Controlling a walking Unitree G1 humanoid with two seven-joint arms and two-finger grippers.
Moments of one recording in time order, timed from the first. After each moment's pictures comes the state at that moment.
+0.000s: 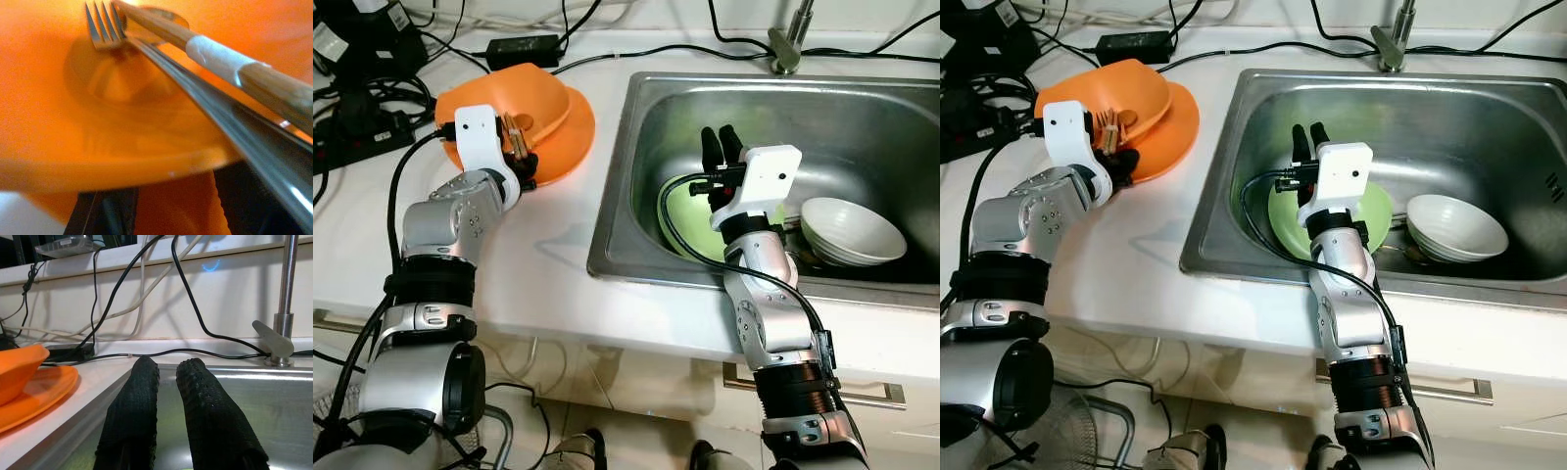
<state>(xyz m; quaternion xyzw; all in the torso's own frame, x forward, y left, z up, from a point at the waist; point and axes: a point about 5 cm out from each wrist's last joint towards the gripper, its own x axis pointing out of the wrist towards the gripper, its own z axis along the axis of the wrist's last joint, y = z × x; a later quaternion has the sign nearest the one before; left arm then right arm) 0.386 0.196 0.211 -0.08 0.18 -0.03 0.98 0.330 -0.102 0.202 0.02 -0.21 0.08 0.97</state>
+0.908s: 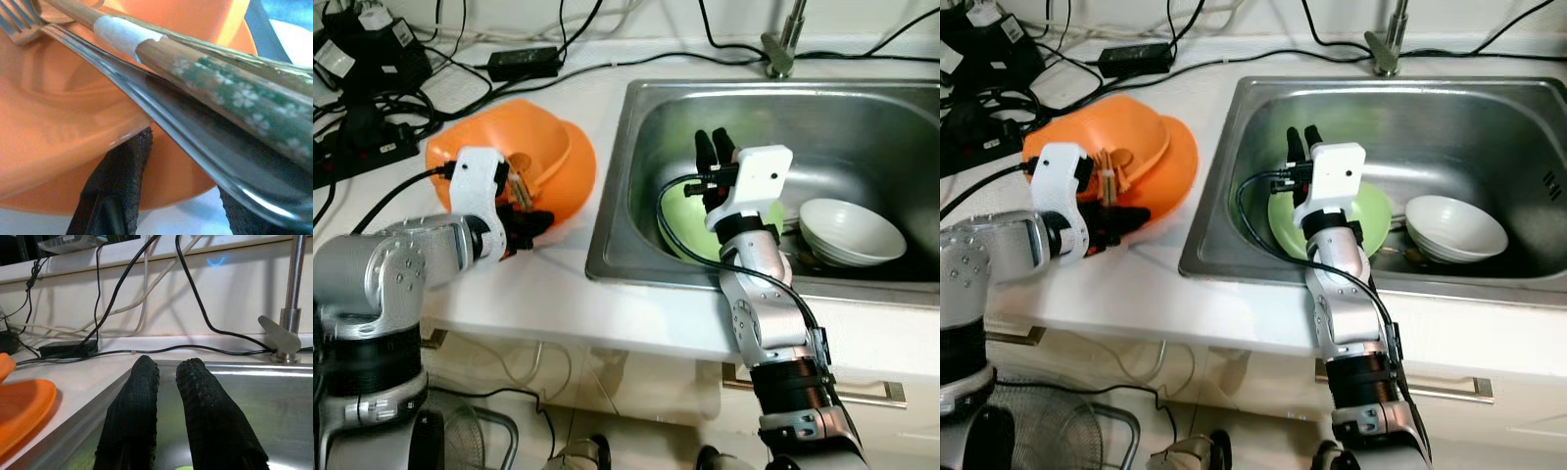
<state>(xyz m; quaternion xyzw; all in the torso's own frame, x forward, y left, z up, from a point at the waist) 0.292 0.180 0.215 -0.03 0.26 -0.16 0.95 0.336 -0.095 0.196 0.02 -0.19 0.09 0.98</state>
